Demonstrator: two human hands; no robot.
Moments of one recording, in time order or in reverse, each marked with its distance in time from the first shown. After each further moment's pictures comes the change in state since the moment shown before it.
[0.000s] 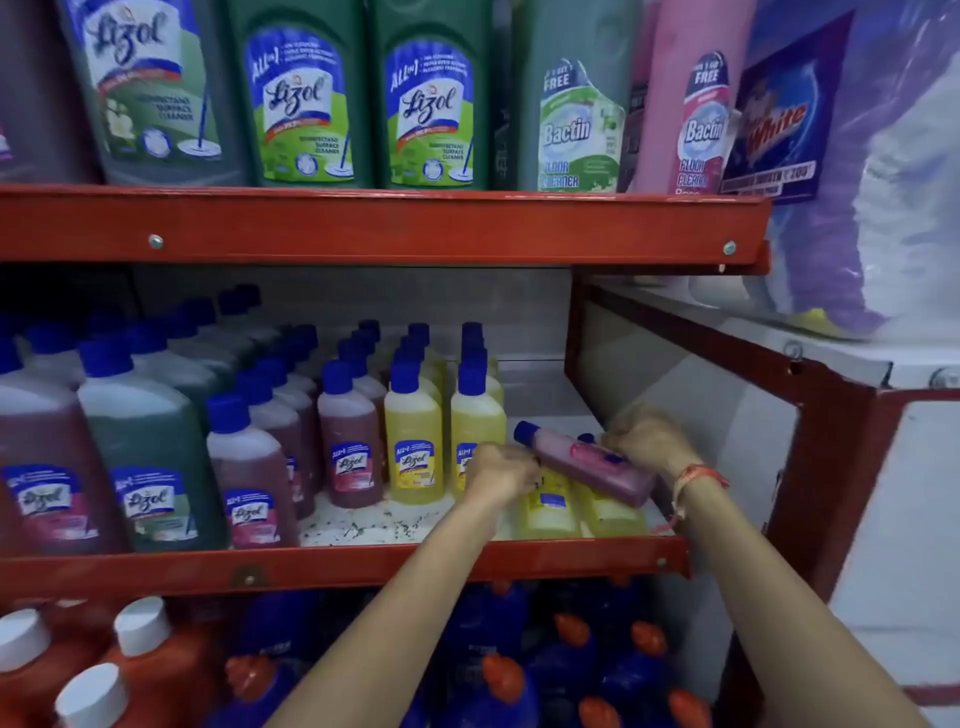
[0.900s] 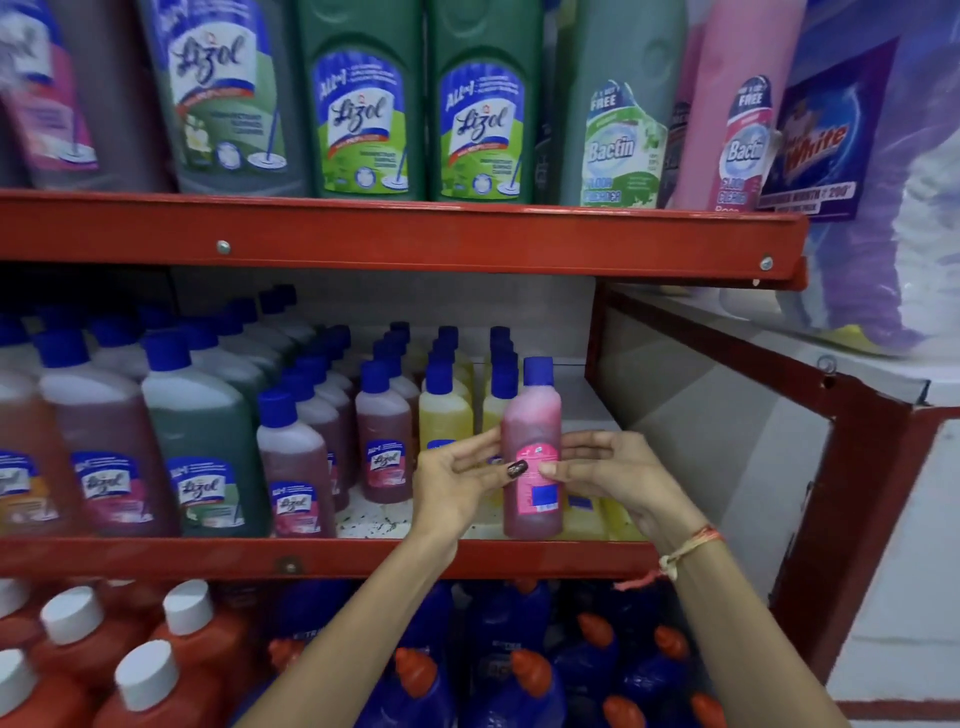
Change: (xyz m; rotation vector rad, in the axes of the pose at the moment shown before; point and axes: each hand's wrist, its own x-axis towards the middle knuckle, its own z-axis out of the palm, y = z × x) left_hand -0.039 -0.010 -0.057 -0.225 0.028 0.323; right_hand -0.061 -0.028 0.026 0.903 -0.275 -0.038
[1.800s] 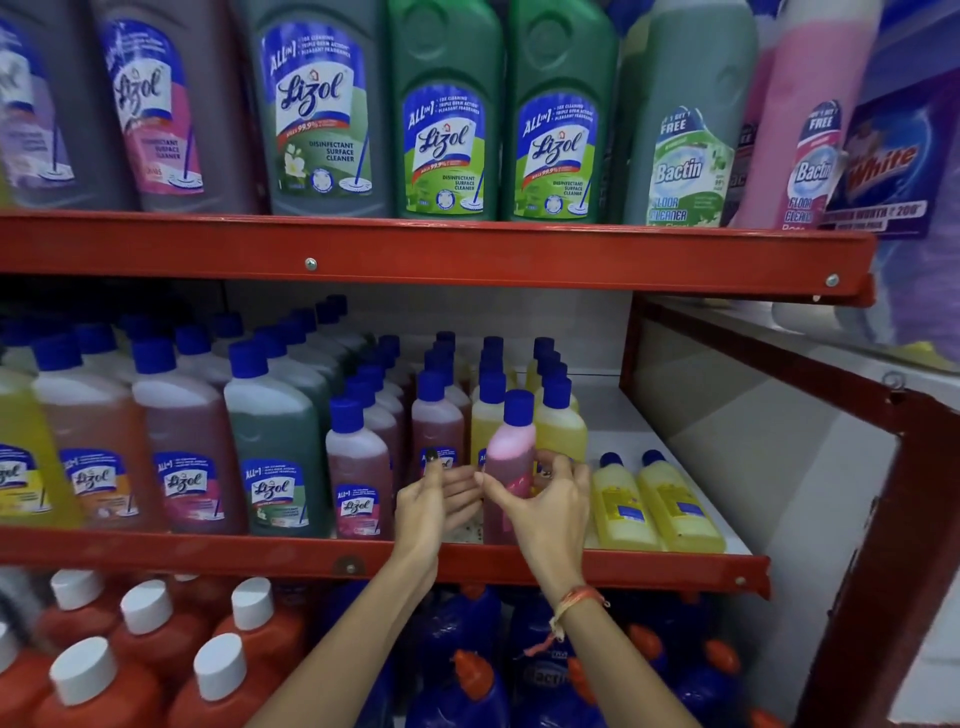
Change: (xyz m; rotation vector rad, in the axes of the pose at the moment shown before) left_hand 0.000 -0.014 -0.094 -0.110 0.180 -0.119; right_hand -0.011 0.036 0.156 -0.407 0.503 -0.358
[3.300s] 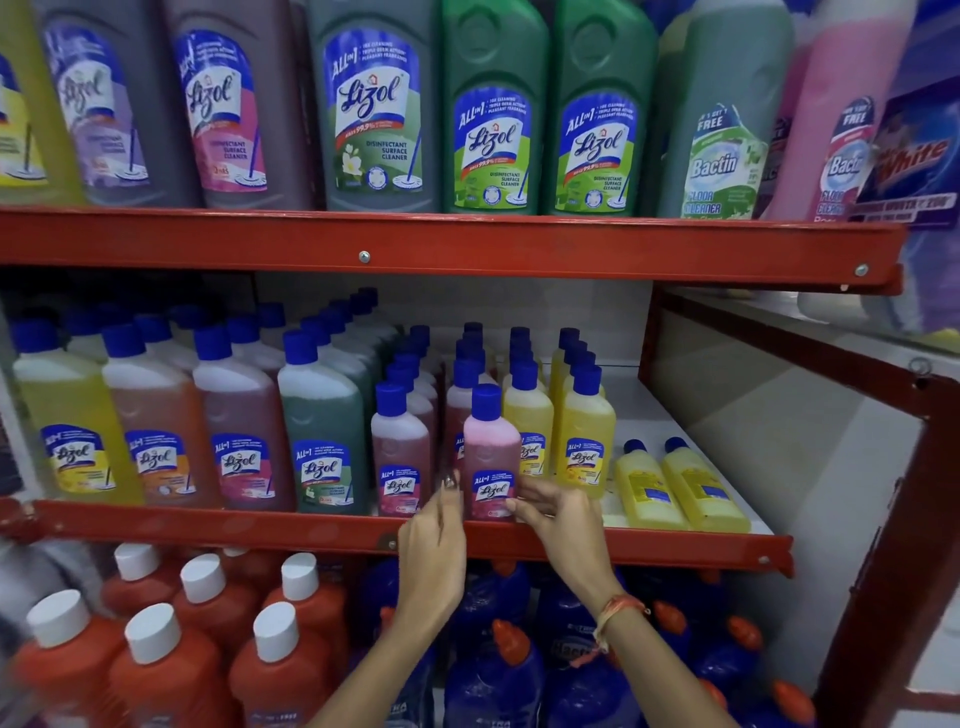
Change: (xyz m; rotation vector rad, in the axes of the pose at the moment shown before) left_hand -0.077 0.014 -0.032 0.522 0.144 0.327; right_hand -0.029 0.004 -0.005 0.117 -0.355 -0.041
